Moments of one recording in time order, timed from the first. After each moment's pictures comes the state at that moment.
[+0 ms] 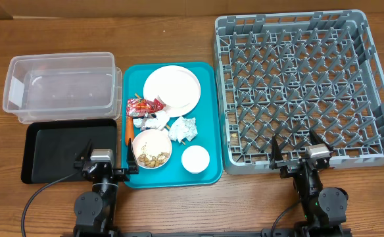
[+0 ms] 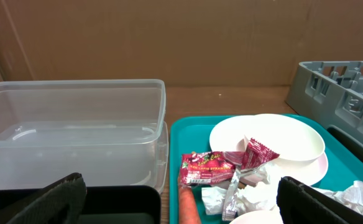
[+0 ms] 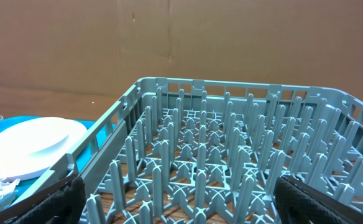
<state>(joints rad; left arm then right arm) -0.09 0.02 0.01 -0.07 -0.08 -0.03 0.12 0.01 0.02 -0.04 -0.04 -0.02</state>
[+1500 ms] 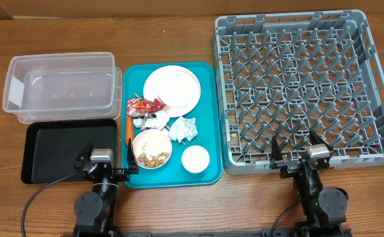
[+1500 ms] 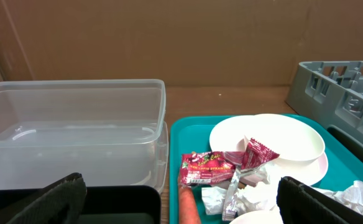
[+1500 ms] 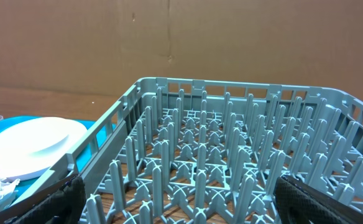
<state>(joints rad) -0.09 0.02 0.01 -0.07 -0.08 -0.03 0.12 0.01 0.02 -0.04 -0.04 -0.02</state>
